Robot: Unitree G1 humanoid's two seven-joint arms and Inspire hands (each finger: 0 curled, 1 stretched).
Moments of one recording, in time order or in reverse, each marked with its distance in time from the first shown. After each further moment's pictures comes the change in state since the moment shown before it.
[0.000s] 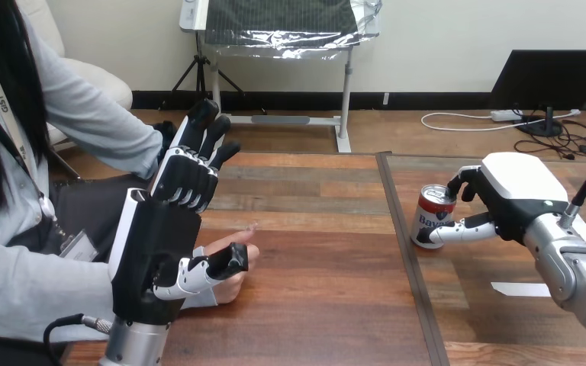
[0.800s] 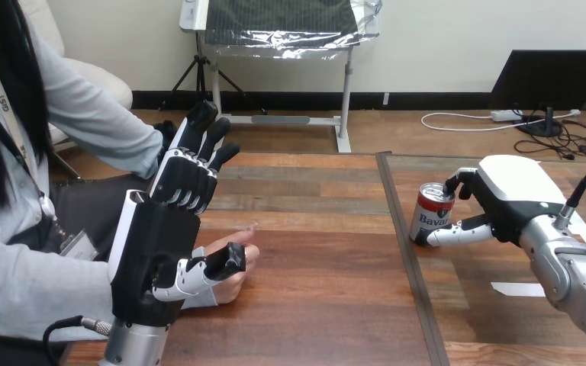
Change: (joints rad) left arm 0.008 0.003 -0.004 0.000 0.000 0.000 0.007; right arm -0.001 0.016 -0.001 0.003 0.000 0.021 0.008
